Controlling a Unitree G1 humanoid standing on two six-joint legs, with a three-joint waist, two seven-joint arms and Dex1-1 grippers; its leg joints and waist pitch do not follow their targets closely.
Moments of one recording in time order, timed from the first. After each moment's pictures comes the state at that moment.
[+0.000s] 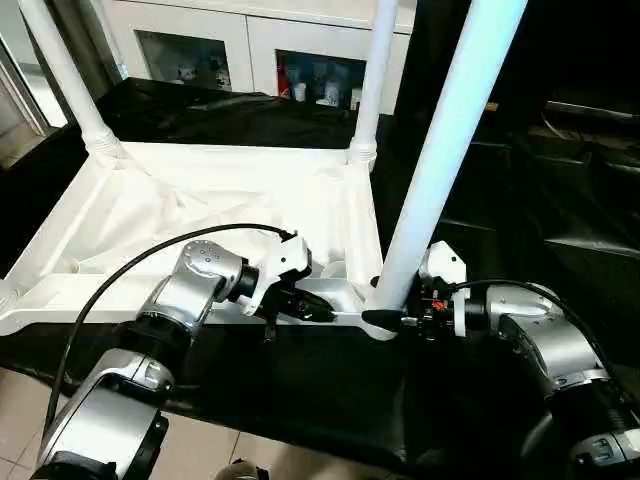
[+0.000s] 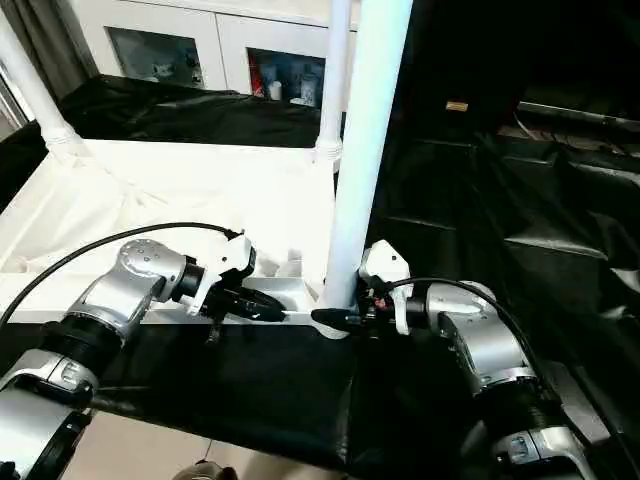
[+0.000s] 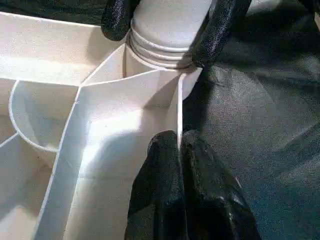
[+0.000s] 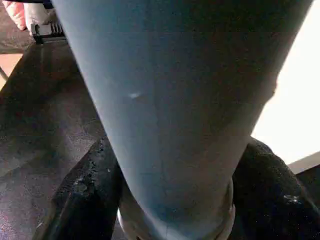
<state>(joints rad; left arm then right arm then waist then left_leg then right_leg) -0.67 0.31 -0.28 0.72 0.01 0.07 -1.39 -0.37 -0.41 0.17 0.36 0.18 0.15 1.15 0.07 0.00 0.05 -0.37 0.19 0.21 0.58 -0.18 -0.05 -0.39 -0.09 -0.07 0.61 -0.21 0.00</state>
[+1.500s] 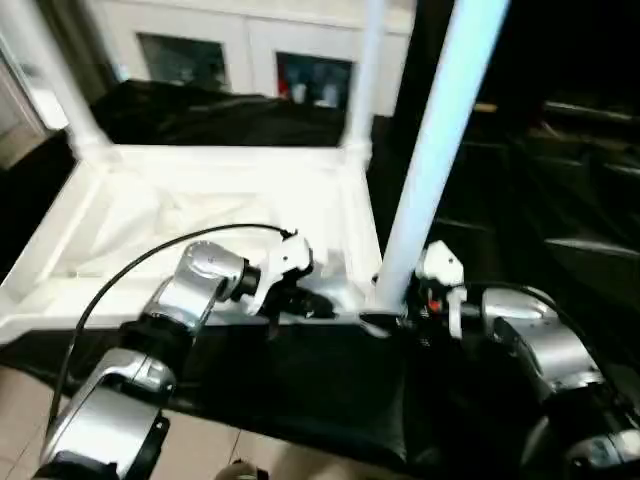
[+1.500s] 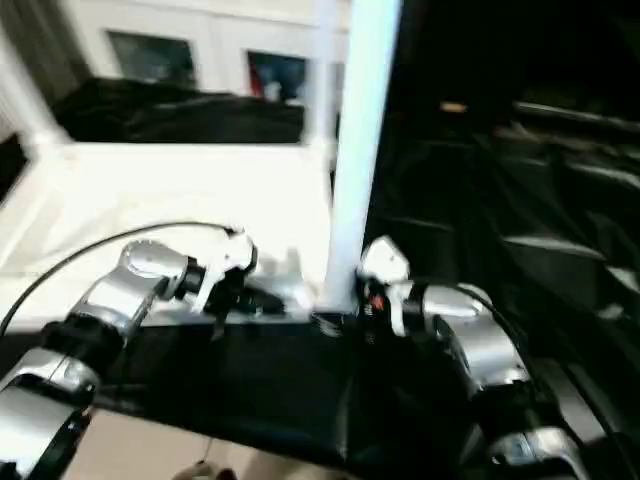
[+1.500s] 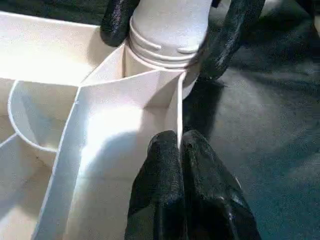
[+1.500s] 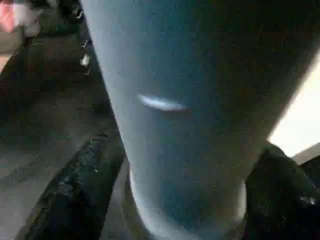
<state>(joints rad) -0.67 0.31 -0.29 0.72 0.00 0.08 -1.39 -0.36 -0.41 0.19 0.36 0.17 0.15 1.13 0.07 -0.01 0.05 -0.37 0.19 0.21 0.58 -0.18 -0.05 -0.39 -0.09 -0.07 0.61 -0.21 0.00</state>
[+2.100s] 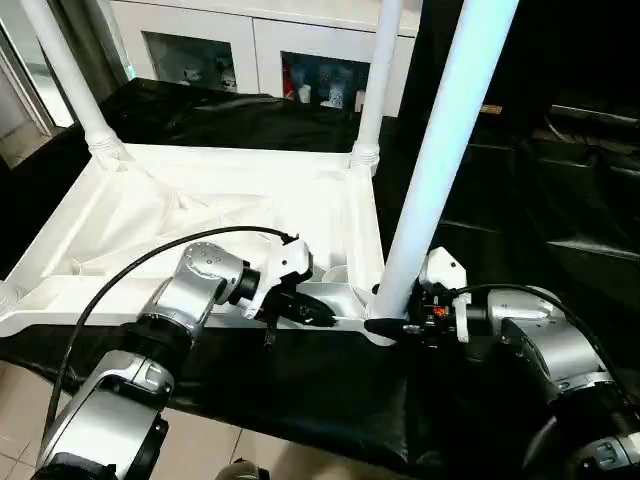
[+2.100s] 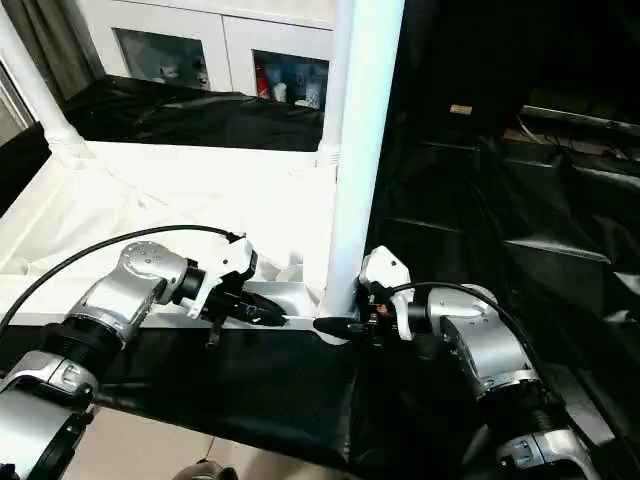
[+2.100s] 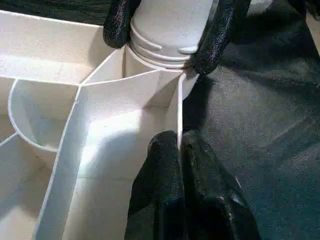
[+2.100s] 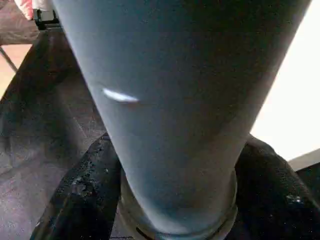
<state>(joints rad) -0.67 0.30 -0.30 0.71 0.00 0.09 -1.40 -0.36 -0.42 0.19 0.36 0.17 0.17 1.16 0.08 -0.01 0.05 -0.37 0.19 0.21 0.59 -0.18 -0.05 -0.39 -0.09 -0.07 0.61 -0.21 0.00</state>
